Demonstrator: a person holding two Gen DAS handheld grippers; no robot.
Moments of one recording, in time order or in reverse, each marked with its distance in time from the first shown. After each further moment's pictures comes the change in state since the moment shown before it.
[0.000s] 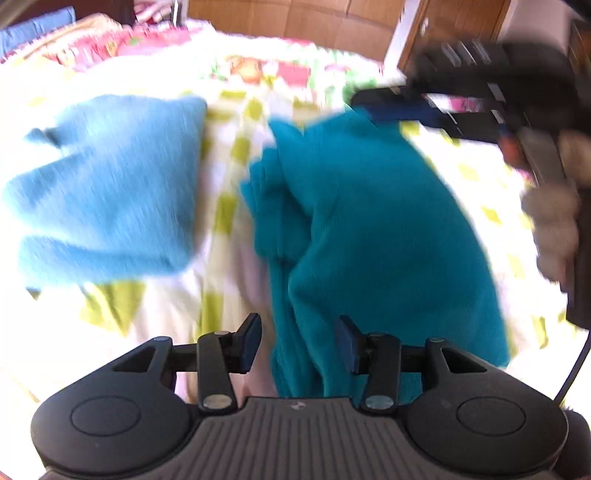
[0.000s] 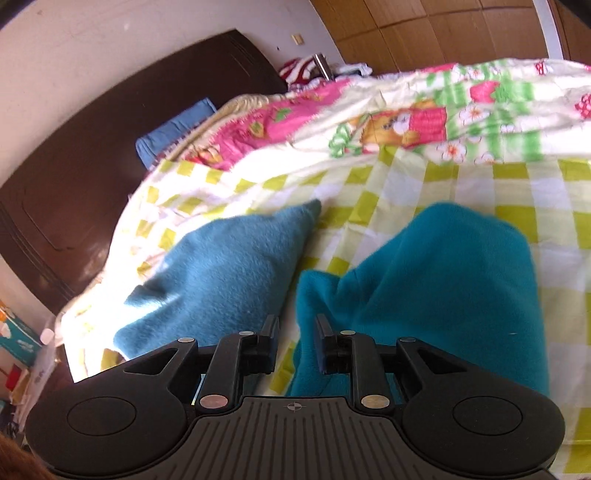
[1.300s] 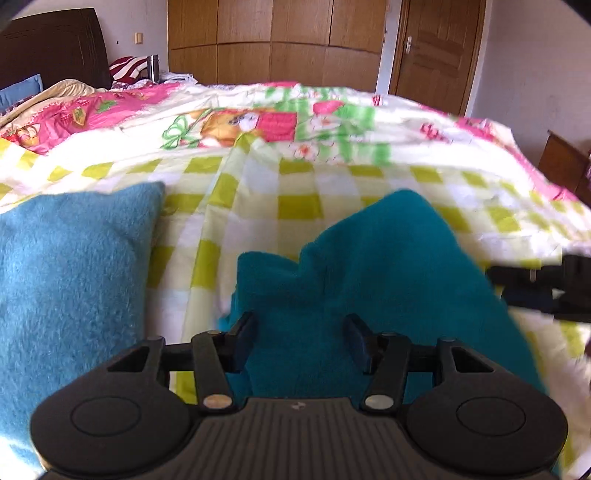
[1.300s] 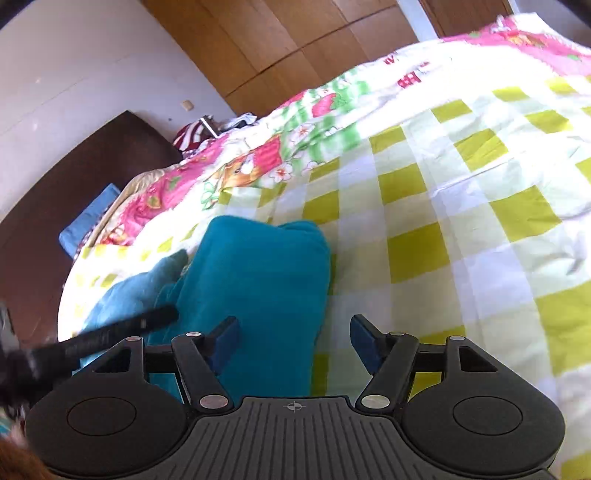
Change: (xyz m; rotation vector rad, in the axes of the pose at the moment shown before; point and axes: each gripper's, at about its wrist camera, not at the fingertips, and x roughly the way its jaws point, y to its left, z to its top) left arm 0.106 -0.017 0.073 0.146 -0.092 0.081; right arm -0.028 -0.145 -0.047 0.348 -0.108 -0.178
